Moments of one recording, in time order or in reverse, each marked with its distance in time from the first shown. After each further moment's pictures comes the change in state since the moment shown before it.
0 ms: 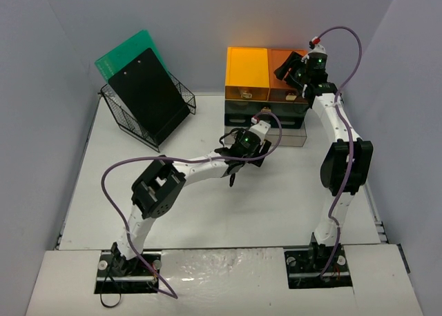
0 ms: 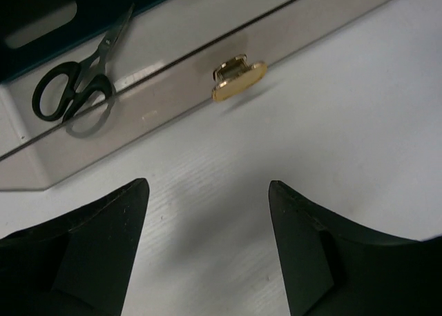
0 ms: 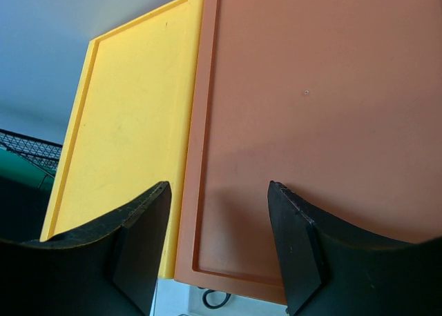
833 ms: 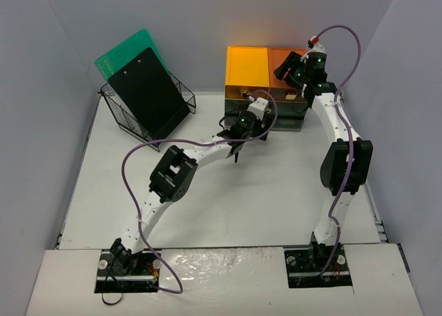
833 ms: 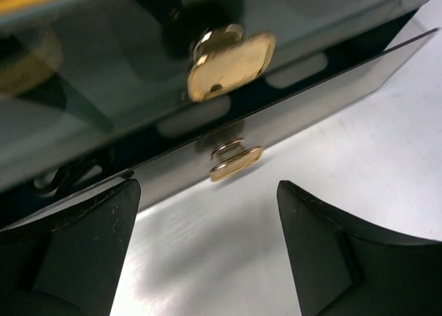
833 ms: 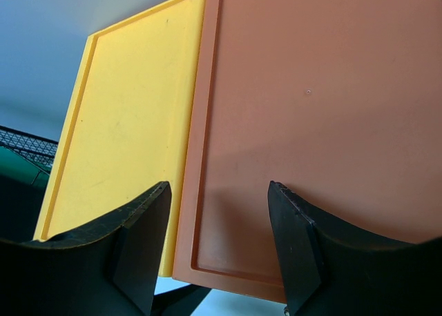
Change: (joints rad) left arm 0.131 0.302 0.381 0.155 0.112 0.038; right arm 0.004 -0.004 -0.007 0.003 0.004 -0.026
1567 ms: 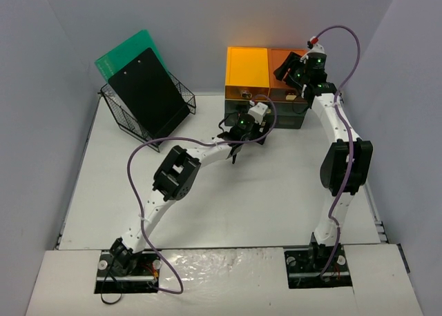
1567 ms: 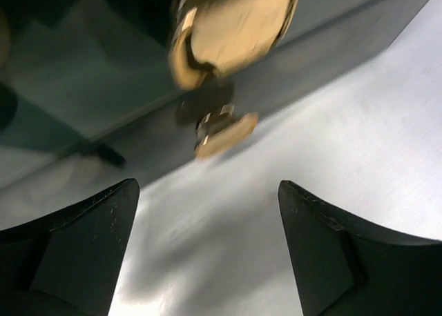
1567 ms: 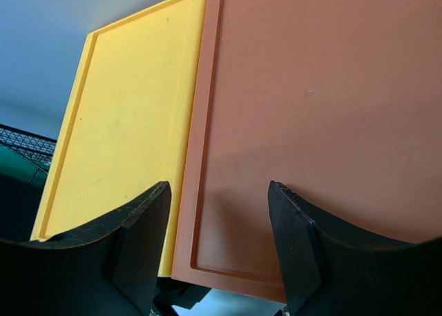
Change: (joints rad) left arm 0.019 0.101 0.082 -0.012 0.059 0.044; right arm 0.001 0.000 0.001 -0.001 0.000 -0.011
